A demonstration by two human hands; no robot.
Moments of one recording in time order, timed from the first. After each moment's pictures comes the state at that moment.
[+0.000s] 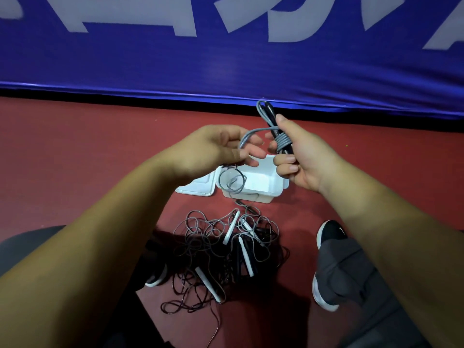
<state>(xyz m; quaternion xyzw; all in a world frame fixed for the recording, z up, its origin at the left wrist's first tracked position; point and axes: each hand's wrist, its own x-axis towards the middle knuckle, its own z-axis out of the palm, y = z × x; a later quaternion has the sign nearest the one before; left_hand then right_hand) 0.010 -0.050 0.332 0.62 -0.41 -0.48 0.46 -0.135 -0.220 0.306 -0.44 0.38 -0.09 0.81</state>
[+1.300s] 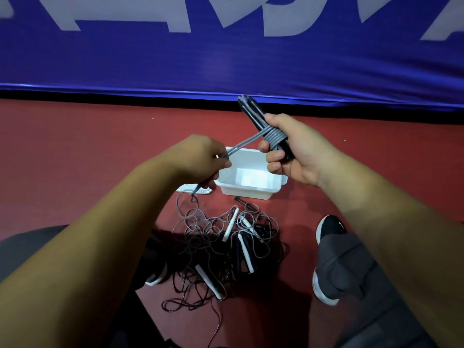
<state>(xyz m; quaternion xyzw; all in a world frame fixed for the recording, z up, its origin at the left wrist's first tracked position) 0.020 -0.047 0.315 0.81 -0.43 -0.33 0.21 -0.137 -0.213 0.317 -0.48 0.34 -0.05 0.80</state>
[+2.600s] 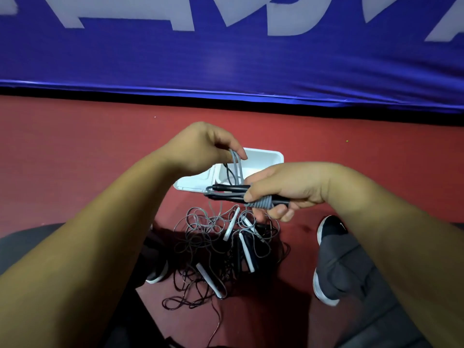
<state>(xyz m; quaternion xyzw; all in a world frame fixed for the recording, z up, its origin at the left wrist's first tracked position) 0.028 -0.047 0.317 0.75 -0.48 -0.31 0.34 -0.157 -0.187 0.308 -0.62 0.22 0.32 0.68</state>
